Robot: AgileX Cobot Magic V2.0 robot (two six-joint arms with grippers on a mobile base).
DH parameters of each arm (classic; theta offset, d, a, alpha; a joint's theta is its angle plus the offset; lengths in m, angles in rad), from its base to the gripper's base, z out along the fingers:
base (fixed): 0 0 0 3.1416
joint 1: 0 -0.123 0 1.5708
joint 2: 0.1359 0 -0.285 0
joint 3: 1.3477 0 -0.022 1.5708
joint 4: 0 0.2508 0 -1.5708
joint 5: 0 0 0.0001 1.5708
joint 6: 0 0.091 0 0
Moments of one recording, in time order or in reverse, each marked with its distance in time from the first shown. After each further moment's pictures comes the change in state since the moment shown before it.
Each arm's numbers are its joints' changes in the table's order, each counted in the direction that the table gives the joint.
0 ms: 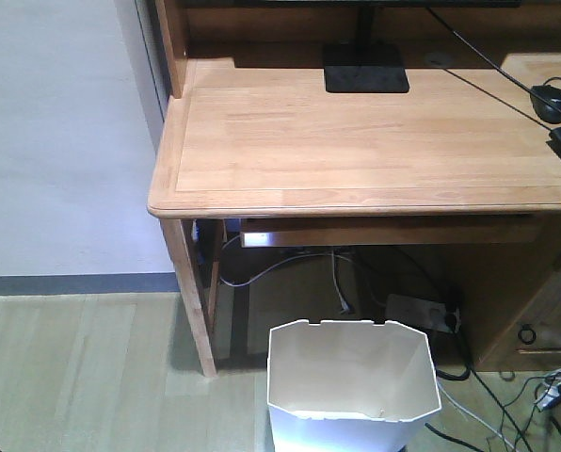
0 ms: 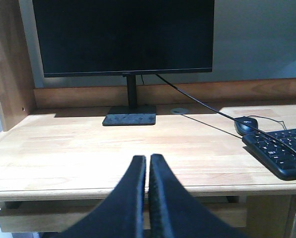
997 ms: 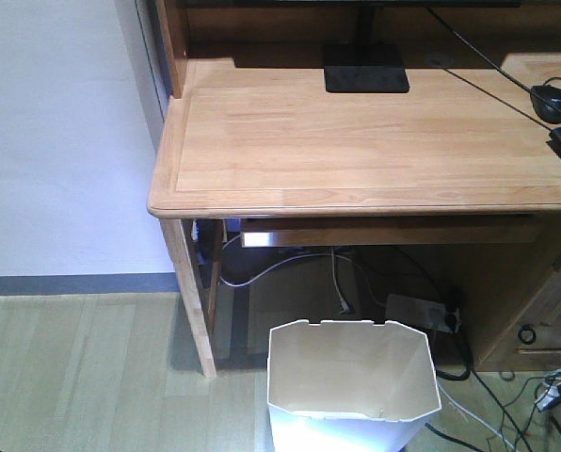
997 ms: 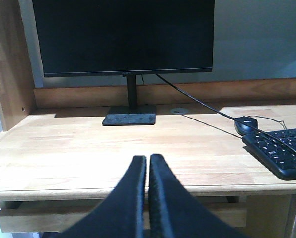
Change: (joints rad) left arm 0.000 0.000 0.000 0.000 0.000 0.000; right arm 0.000 0.000 0.000 0.000 0.000 0.000
